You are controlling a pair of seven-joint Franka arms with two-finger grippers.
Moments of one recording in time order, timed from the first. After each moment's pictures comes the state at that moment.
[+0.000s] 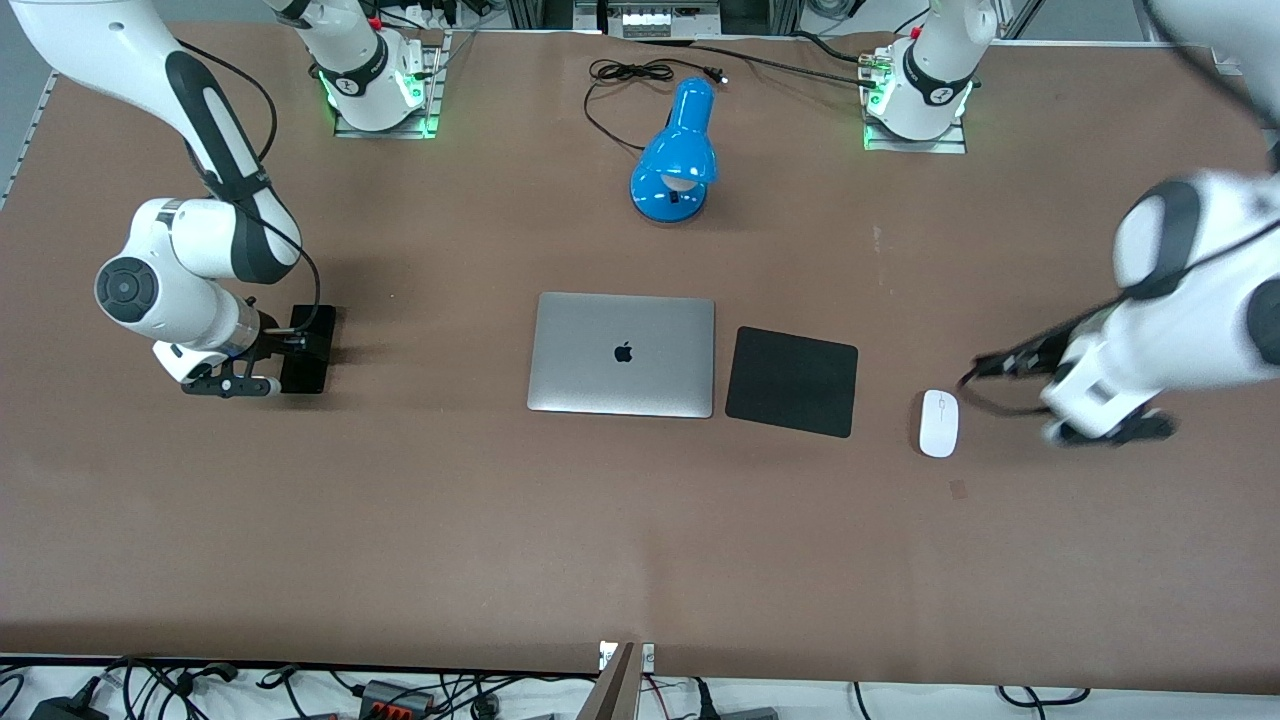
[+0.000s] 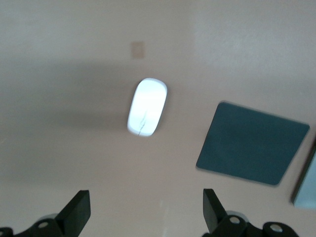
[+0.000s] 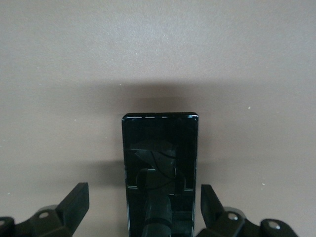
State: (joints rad) left arm 0.06 0.47 -0.16 -1.49 0.02 1.74 -0.19; right arm -0.07 0.40 0.01 -2.13 -0.05 2.41 0.00
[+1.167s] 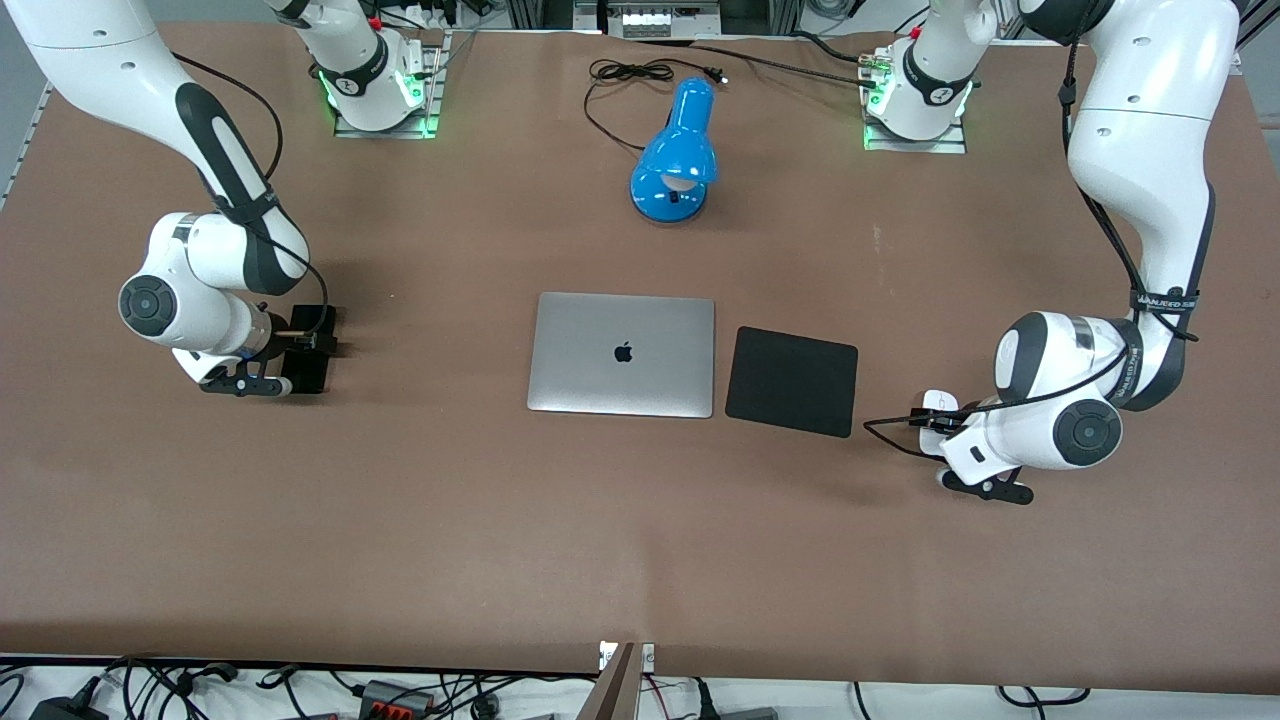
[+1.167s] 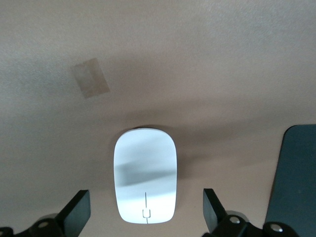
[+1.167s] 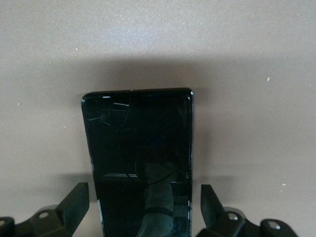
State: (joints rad) left arm 0.07 0.75 -0.16 -1.52 0.12 2.02 0.07; right arm -0.09 0.47 0.00 -2.14 -0.05 2.42 0.00
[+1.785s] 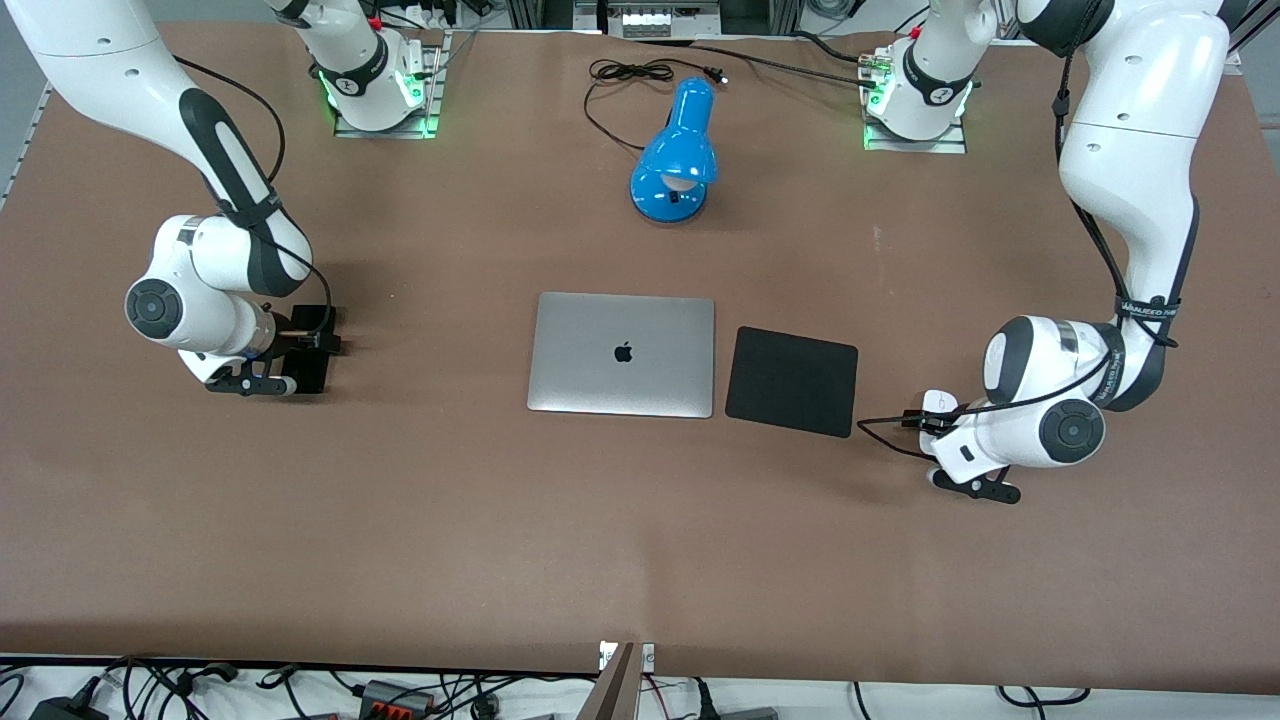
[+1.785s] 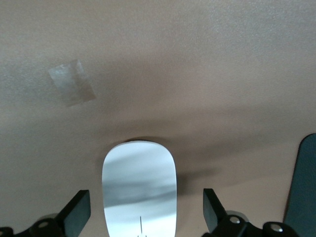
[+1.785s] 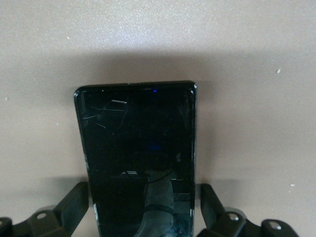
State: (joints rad) left arm 0.07 0.77 -0.16 -1.56 0.12 2.11 0.08; right arm -0.09 0.48 0.00 -2.14 -0.05 2.42 0.00
